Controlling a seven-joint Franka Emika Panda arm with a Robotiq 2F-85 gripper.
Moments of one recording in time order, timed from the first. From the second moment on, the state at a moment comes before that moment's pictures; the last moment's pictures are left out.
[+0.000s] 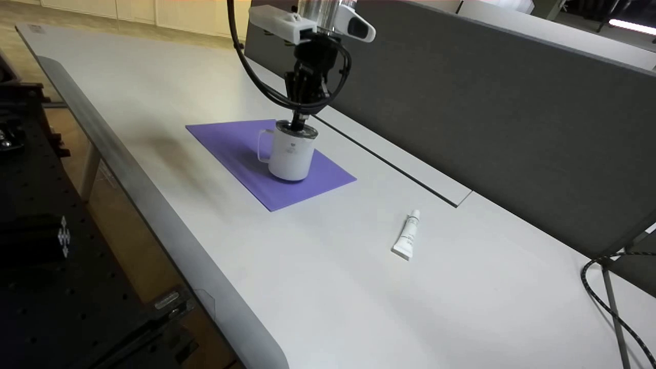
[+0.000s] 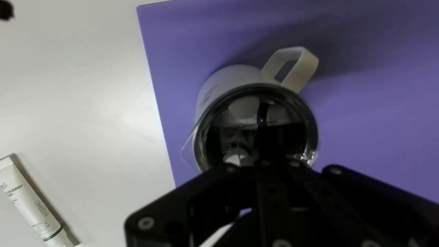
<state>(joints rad) -0.05 0.27 -0.08 -2.38 0.00 2.67 0.05</state>
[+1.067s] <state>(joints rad) -0.06 0.17 -0.07 -2.38 0.06 2.60 0.04</state>
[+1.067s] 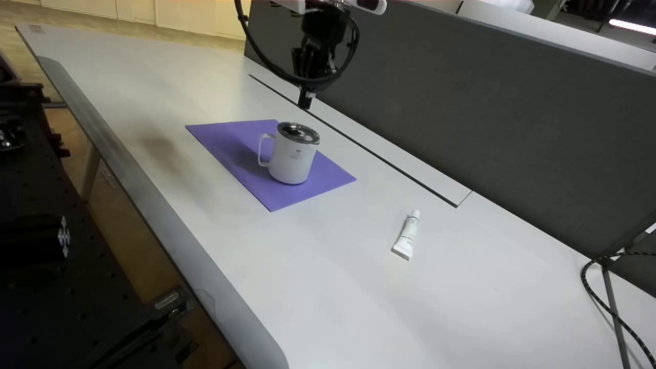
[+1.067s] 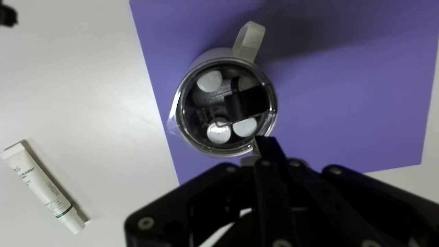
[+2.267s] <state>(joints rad) -0.09 -0.11 -0.08 -2.39 -0.04 2.29 0.03</state>
